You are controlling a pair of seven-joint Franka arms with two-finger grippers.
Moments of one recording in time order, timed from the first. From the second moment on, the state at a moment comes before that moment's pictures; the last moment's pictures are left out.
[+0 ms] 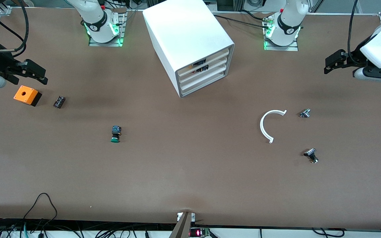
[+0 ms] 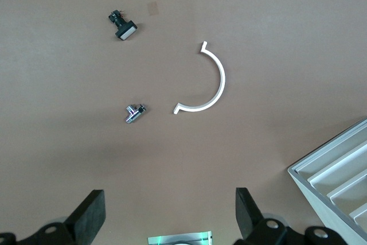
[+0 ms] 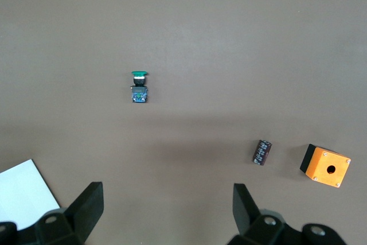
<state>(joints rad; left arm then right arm) -0.03 -0.06 -0.02 -1.66 -0.04 1.51 0.03 -0.04 0.00 0.09 -1.59 0.01 1.61 0.06</state>
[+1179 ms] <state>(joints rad) -0.04 -0.04 -0.03 -1.66 -0.21 1.33 0.04 0.02 0.21 0.12 -1.89 0.02 2.12 0.04</state>
